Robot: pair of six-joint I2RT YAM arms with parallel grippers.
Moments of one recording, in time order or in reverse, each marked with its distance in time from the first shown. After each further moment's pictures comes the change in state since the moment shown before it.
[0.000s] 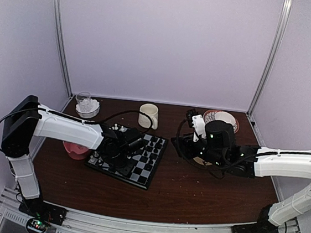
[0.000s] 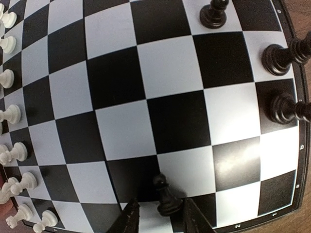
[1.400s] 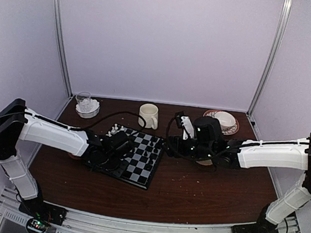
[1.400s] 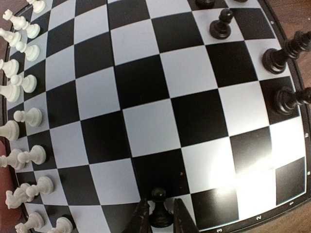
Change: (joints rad) left arm 0.006 -0.119 -0.192 0.205 -0.061 0.077; right arm -0.062 0.159 0.081 0.023 -0.292 0.160
